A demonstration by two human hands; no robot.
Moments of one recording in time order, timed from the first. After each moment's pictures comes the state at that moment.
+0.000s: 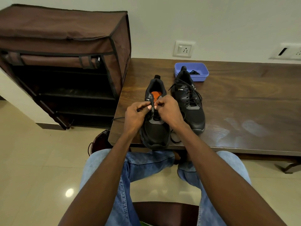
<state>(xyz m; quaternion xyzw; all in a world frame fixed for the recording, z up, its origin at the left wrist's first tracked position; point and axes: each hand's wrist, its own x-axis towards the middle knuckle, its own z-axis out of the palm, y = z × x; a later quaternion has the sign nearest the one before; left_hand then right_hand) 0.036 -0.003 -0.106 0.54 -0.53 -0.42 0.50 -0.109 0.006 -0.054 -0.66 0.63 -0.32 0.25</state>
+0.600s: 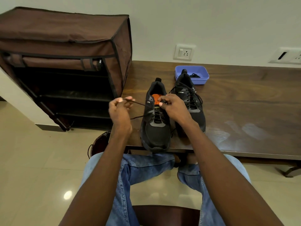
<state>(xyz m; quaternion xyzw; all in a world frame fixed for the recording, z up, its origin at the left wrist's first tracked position) 0.053 -0.012 -0.081 0.49 -0.22 -0.46 0.71 -0.133 -0.015 -0.058 -0.64 0.63 -0.33 0.30</state>
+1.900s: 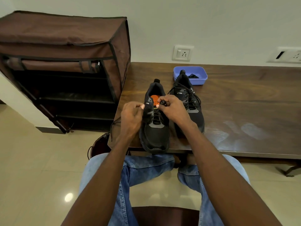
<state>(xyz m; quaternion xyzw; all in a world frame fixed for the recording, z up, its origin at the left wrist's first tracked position) 0.047 -0.001 -0.095 0.57 -0.65 -0.21 0.47 -0.134 -0.013 -0.058 -0.64 0.63 -0.33 0.28</state>
